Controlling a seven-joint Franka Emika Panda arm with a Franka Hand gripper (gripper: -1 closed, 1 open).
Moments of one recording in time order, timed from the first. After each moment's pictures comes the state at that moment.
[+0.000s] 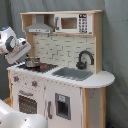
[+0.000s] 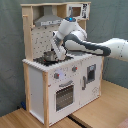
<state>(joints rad) -1.33 -1.07 1.45 -1.37 0.87 1.87 -0.10</state>
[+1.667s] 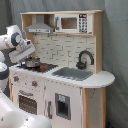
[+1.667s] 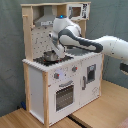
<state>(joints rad) -1.56 -1.06 1.50 -1.11 0.90 1.55 -0.12</state>
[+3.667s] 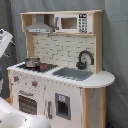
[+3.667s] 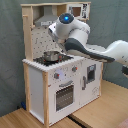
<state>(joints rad) -1.48 -1.13 1.39 -0.79 0.51 1.42 -0.22</state>
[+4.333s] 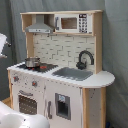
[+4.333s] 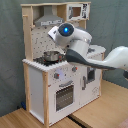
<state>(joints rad) -1.43 -1.19 1.39 -0.79 0.32 1.42 -0.33</state>
